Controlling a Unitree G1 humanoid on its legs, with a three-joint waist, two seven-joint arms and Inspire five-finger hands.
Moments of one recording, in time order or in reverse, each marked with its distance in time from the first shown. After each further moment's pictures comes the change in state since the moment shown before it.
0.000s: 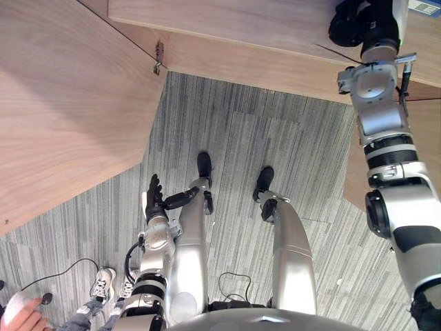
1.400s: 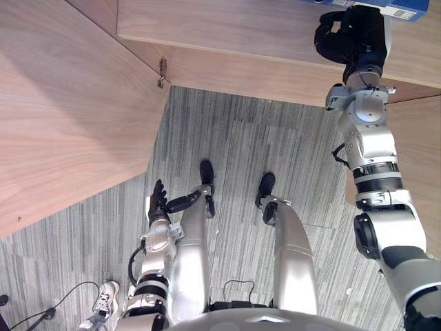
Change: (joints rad) left arm -0.005 -0.019 0.045 0.028 -0.007 0.032 -0.058; right arm 0.217 0.097 -0.108 -0.246 0.411 -0.086 0.086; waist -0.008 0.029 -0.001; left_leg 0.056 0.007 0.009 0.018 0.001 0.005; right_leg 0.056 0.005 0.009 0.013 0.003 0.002
